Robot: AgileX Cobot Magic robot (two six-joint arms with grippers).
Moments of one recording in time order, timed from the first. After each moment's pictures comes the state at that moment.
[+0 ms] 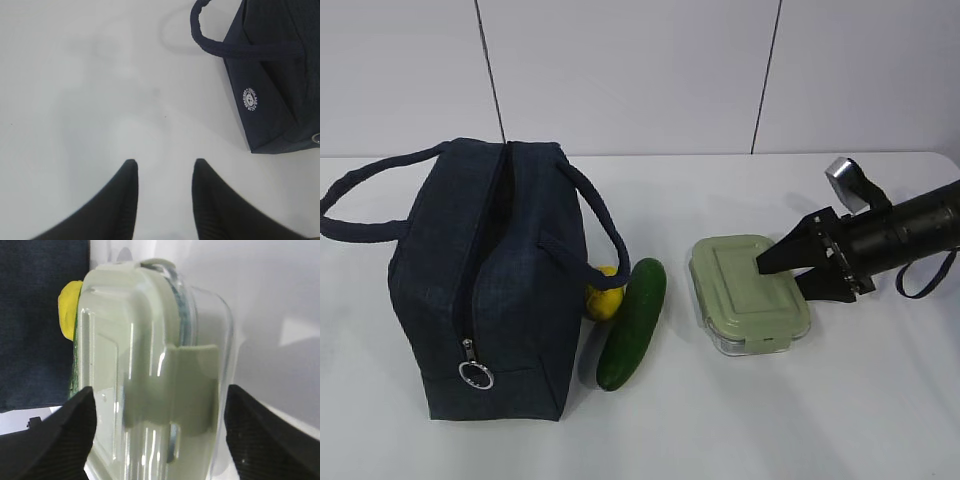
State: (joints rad) left arm 0.02 0.55 -0.77 -0.06 1.06 0.10; right arm -0.18 2.23 -1.30 1.16 1.17 -1.02
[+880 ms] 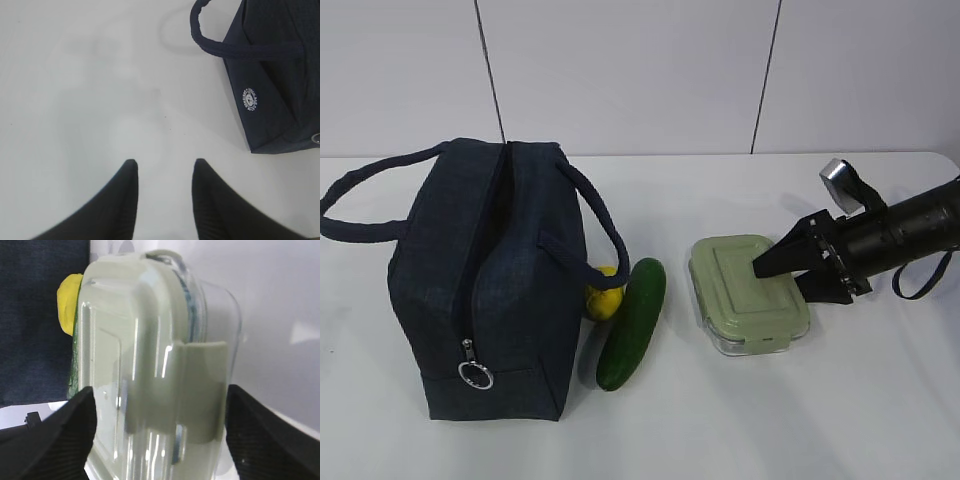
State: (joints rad) left arm 0.02 0.55 -0.77 -0.06 1.06 0.10; right arm -0.16 2.24 -1.30 1.15 1.17 -1.02
